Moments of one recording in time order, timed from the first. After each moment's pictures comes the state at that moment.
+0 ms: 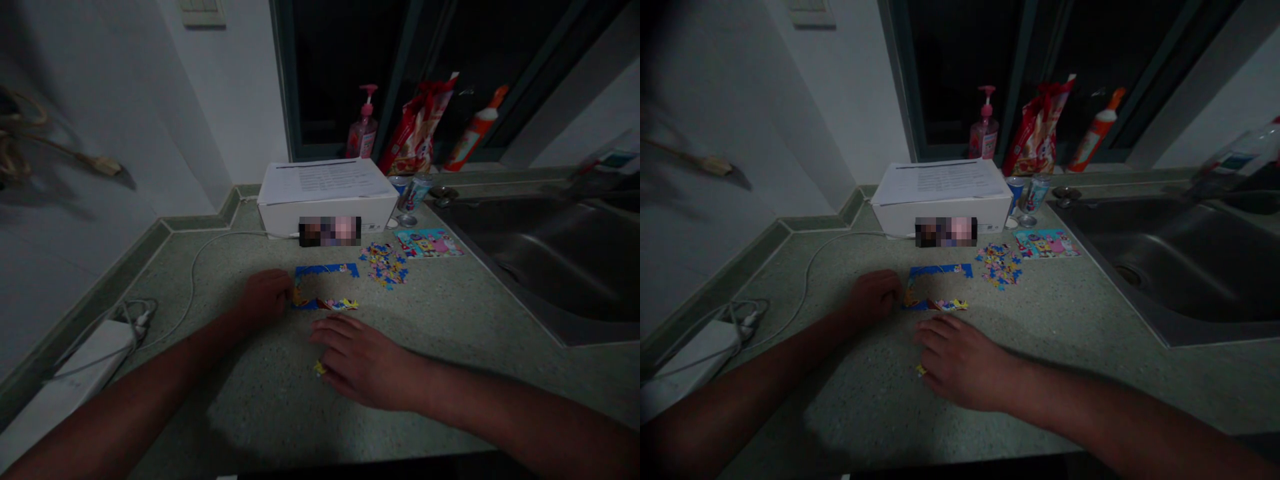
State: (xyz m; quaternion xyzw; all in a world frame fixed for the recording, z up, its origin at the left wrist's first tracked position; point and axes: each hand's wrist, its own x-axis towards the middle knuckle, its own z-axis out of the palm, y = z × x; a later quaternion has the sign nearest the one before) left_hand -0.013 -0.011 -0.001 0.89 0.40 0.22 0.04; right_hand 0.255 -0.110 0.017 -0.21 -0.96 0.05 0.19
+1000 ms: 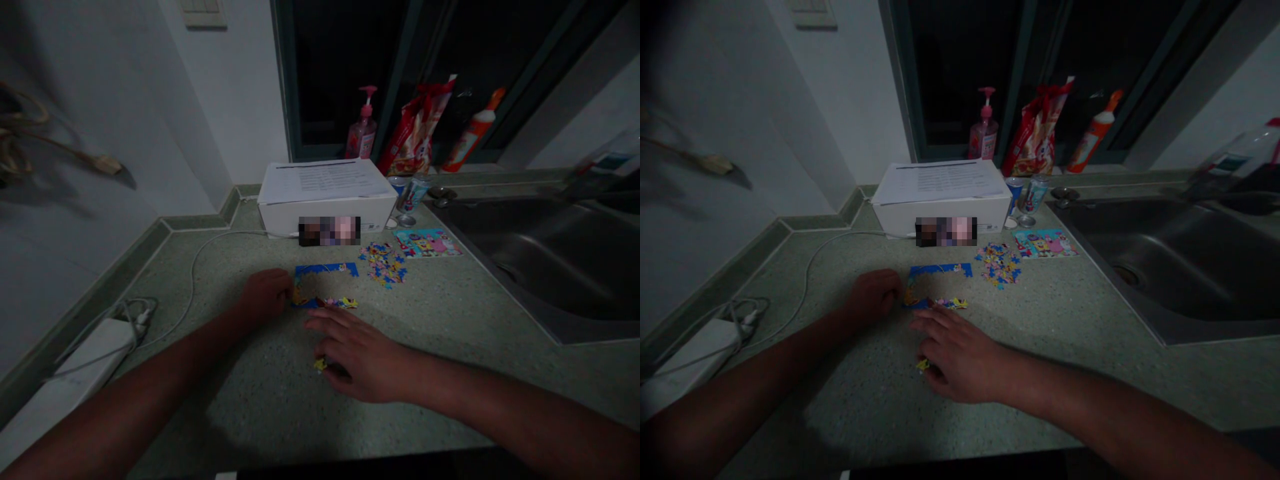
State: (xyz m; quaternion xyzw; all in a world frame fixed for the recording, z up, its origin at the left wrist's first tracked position) left_hand -0.013 -0.012 -0.001 0.89 0.39 0.22 0.04; right_hand 0.255 -0.107 0.017 -0.24 -0.94 0.15 0.21
